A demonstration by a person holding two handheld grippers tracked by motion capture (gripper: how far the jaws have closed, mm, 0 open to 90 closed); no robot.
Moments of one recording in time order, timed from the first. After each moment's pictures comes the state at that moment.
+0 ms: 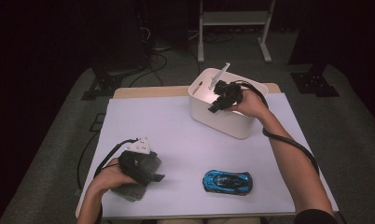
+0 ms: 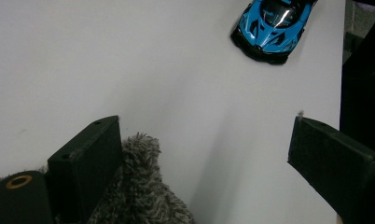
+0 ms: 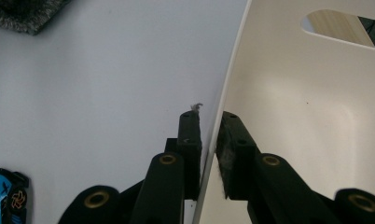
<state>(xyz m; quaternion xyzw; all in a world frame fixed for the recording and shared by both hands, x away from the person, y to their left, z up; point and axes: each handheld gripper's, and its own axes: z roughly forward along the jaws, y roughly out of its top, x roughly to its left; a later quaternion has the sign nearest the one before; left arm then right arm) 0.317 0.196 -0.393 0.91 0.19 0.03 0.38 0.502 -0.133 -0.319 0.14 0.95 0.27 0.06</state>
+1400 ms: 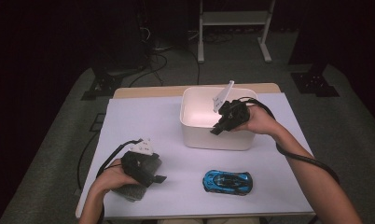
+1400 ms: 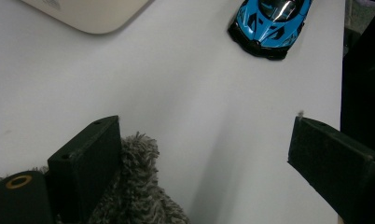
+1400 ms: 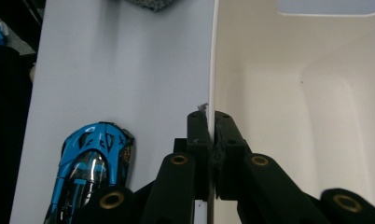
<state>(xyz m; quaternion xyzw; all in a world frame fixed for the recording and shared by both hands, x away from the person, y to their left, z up) 0.318 0.189 -0.399 0.91 0.19 0.02 0.37 0.428 -0.137 -0.320 0.03 0.96 0.28 -0.01</state>
